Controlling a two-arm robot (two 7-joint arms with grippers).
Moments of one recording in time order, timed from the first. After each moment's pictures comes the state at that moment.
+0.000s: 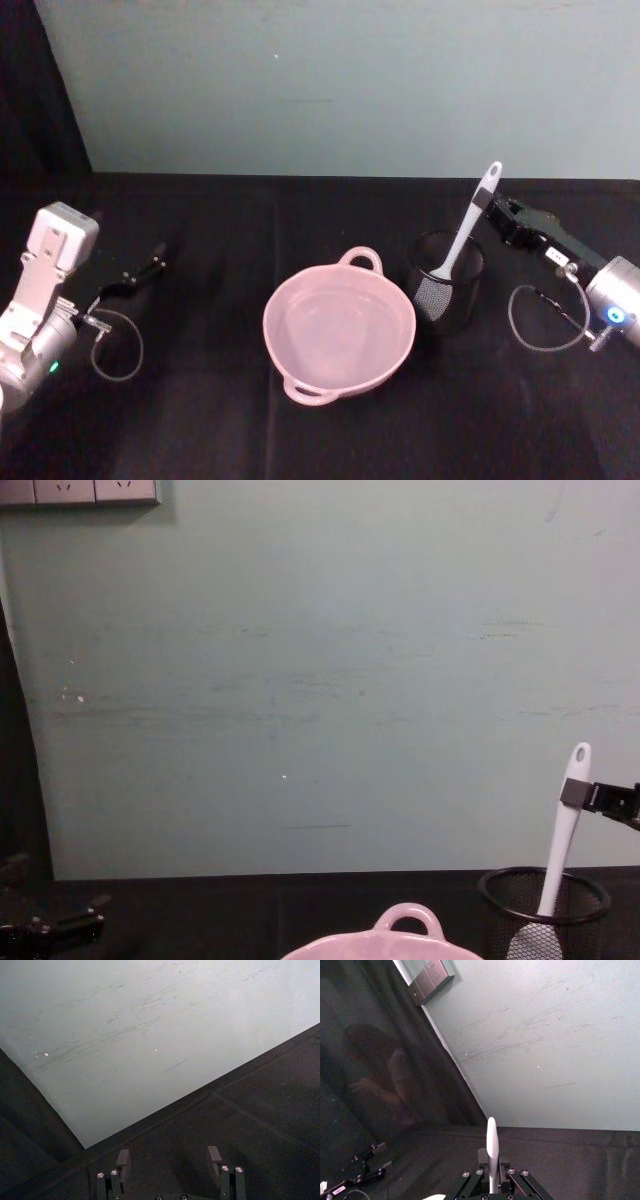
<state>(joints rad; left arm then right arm) -0.20 0.60 0.45 -1.41 -0.25 -0.12 0.03 0.34 0.50 -0.33 -1.26 0.93 0.05 0.58</state>
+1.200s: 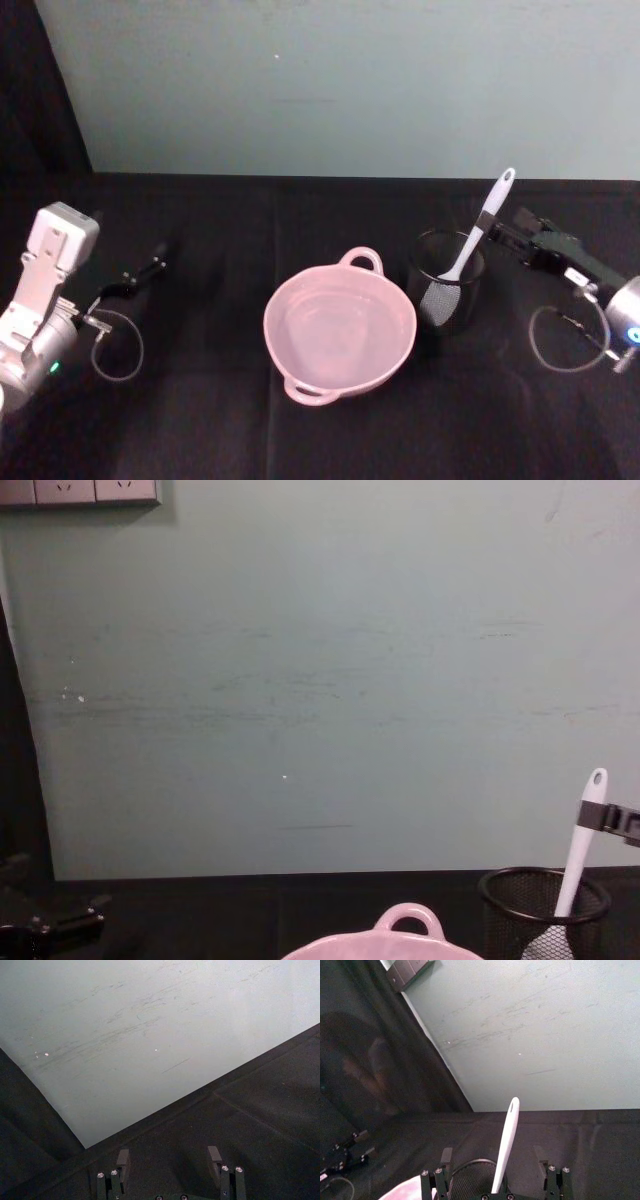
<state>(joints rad) -0.20 0.60 0.45 -1.41 -0.25 -0.12 0.03 0.28 0.56 -0.31 -1.31 0.93 0.07 0.52</state>
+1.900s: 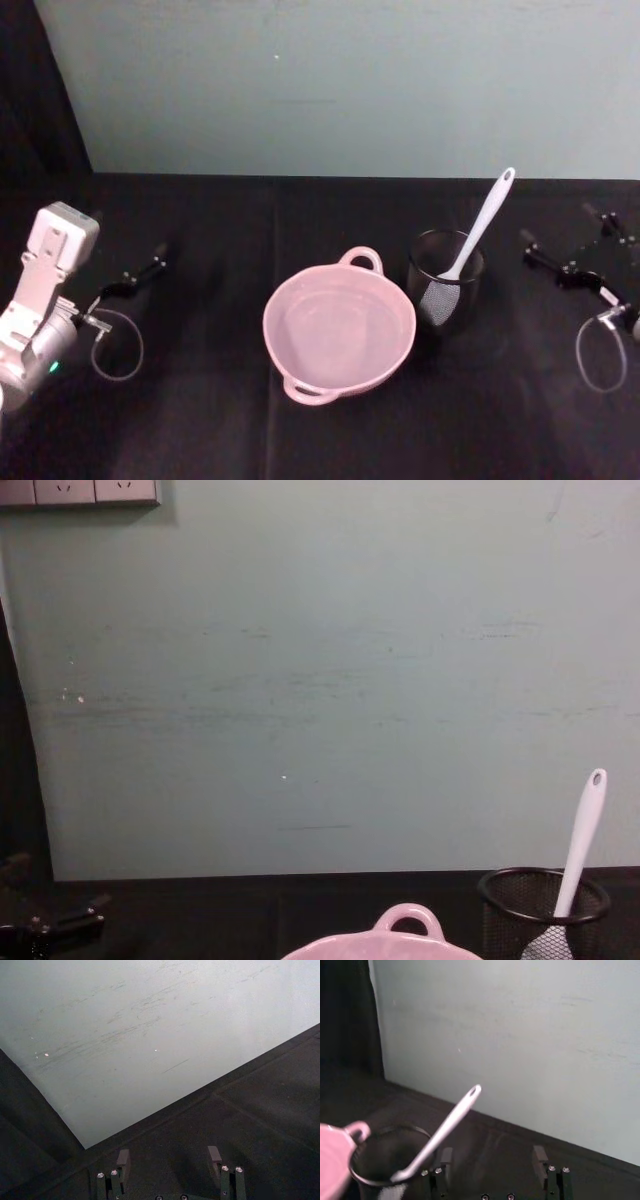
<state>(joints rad) -0.20 0.60 0.45 -1.41 -0.25 -0.12 0.03 0.13 0.65 -0.29 -1.51 0.46 -0.09 0.17</state>
